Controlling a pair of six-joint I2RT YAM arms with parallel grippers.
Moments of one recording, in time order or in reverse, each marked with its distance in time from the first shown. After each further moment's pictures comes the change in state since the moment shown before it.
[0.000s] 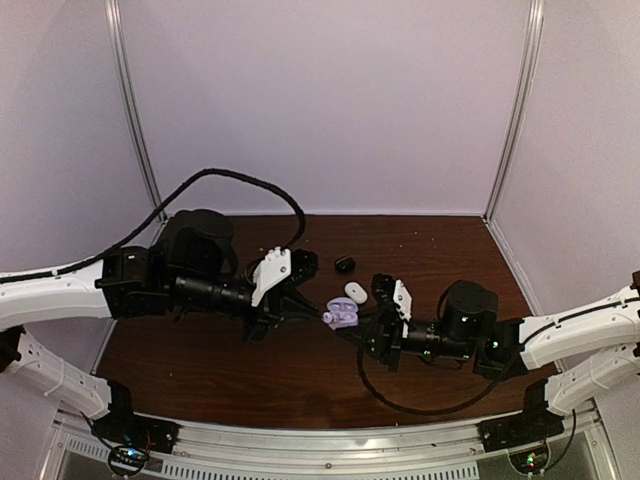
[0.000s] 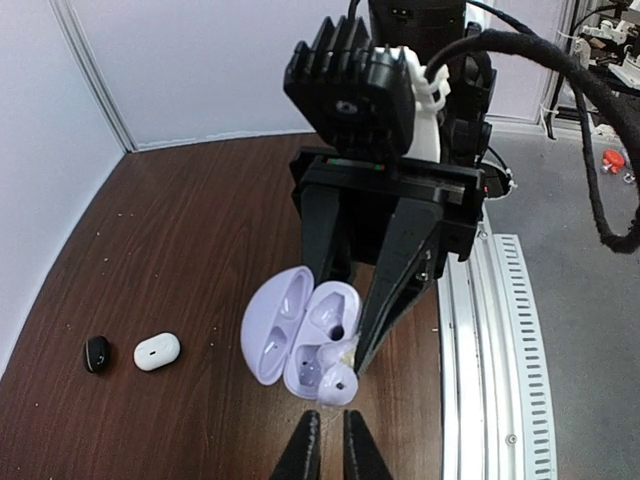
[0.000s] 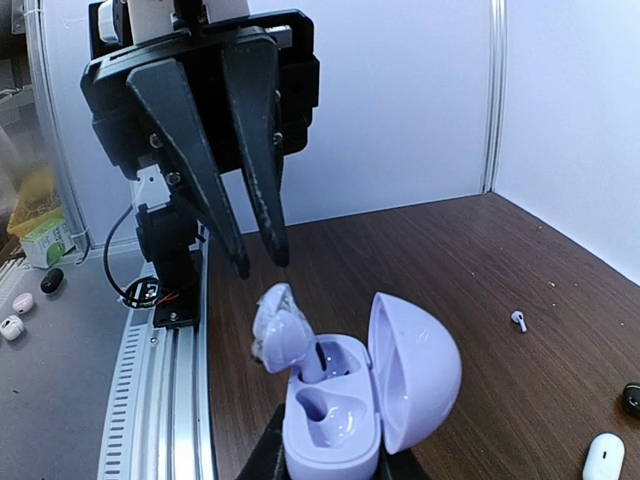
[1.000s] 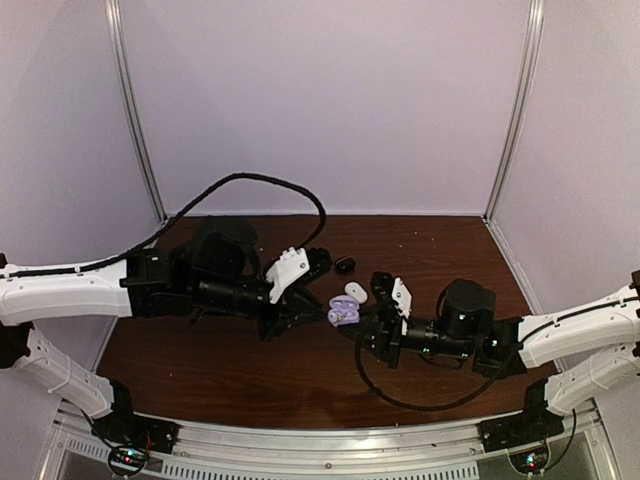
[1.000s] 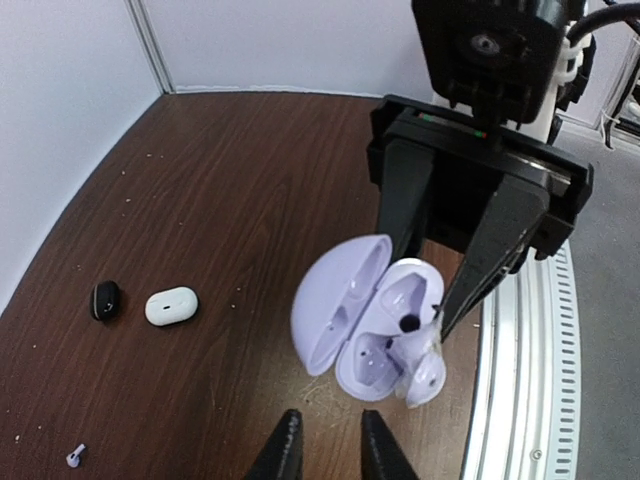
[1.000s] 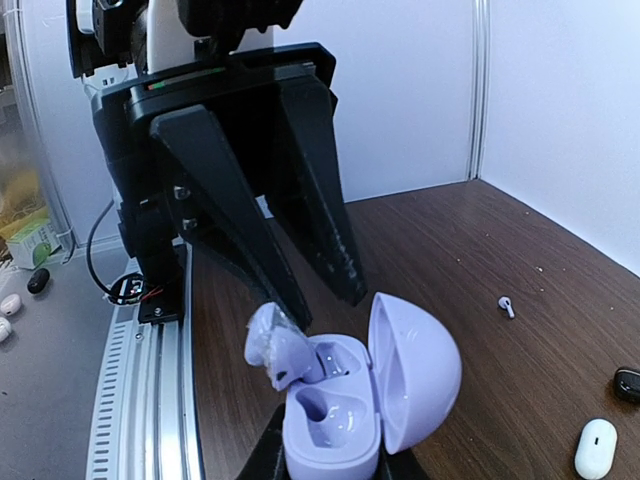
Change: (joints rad) left arm 0.010 0.104 0.020 0.015 -0.100 -0.090; right arm -0.014 0.007 0.000 -0.018 0.016 0.010
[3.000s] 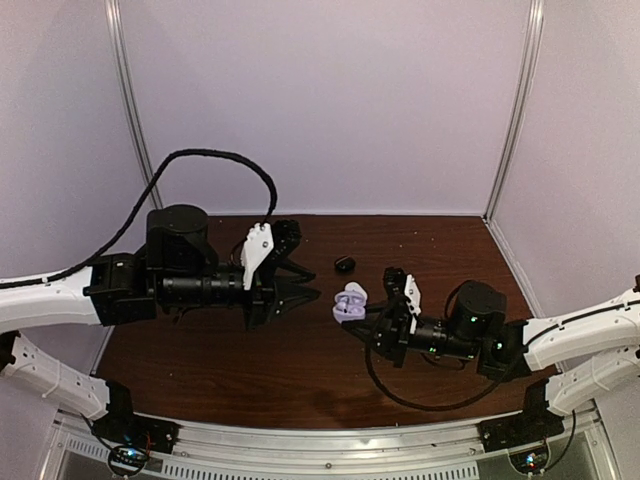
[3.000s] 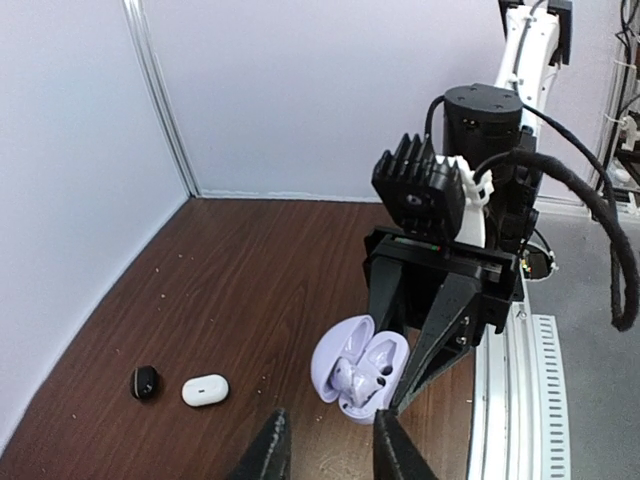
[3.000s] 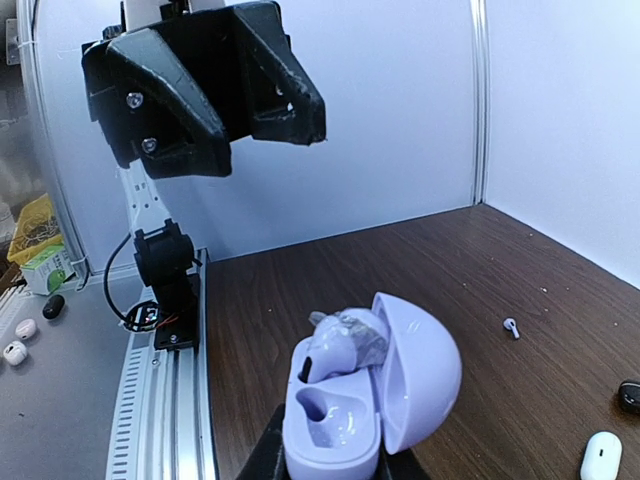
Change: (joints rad) left arm -0.031 -0.154 -0.073 0.191 -0.033 0.003; right arm 0.006 -0.029 -0.032 0.079 0.010 0.050
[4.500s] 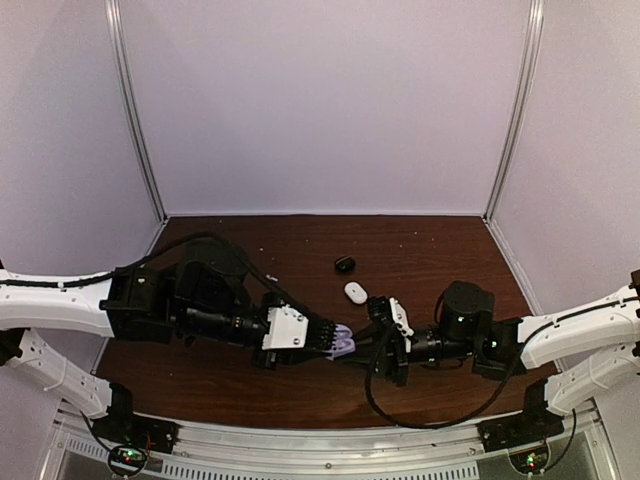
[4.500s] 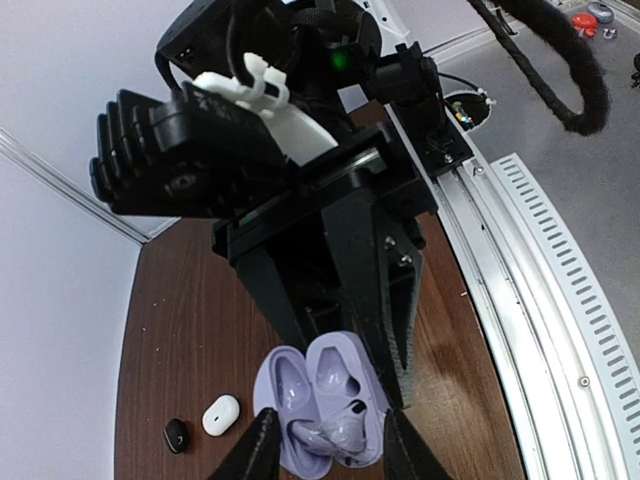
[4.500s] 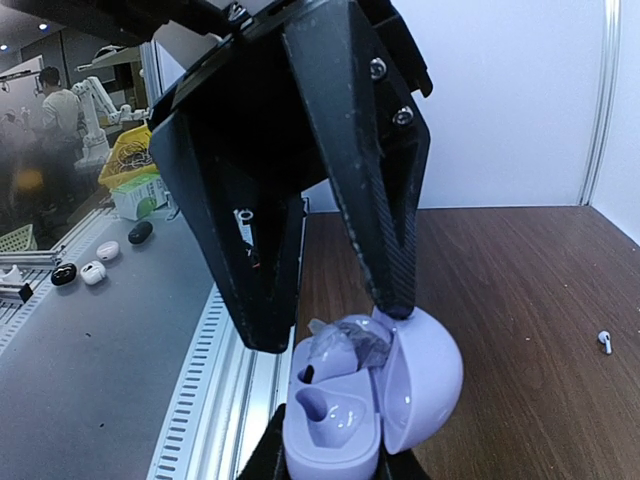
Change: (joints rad) left arm -0.141 0.077 0.025 -0.154 0.011 0.480; right arm 0.002 0.032 0.034 -0.085 -0.302 -0.105
